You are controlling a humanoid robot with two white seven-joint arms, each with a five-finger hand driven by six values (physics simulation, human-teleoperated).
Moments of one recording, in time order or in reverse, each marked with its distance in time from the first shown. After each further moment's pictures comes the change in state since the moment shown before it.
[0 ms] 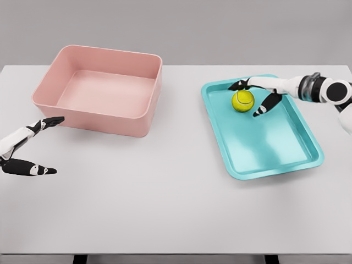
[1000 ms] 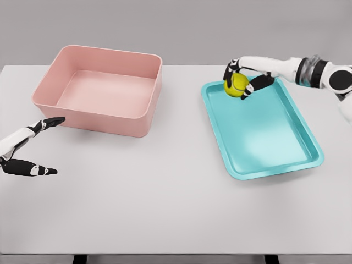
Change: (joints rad) left arm 0.001 0.000 0.001 -0.006 -0.001 0.000 0.000; right arm 0.002 -0.015 -0.111 -0.173 0.011 -0.123 0.000
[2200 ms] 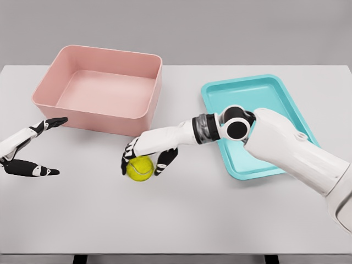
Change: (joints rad) left arm 0.002 -0.001 0.000 -0.016 -0.003 0.000 0.000; right arm 0.057 0.246 0.319 -0.298 0.044 -0.080 0.000
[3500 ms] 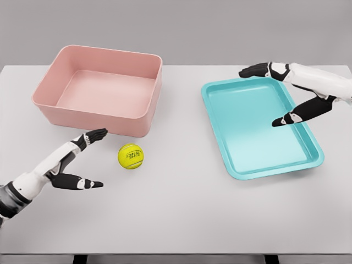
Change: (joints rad) left arm -0.003 -0.238 -0.087 -0.042 0.033 0.000 0.002; right arm 0.334 -0.691 -0.624 -0.414 -0.436 0.000 0.000
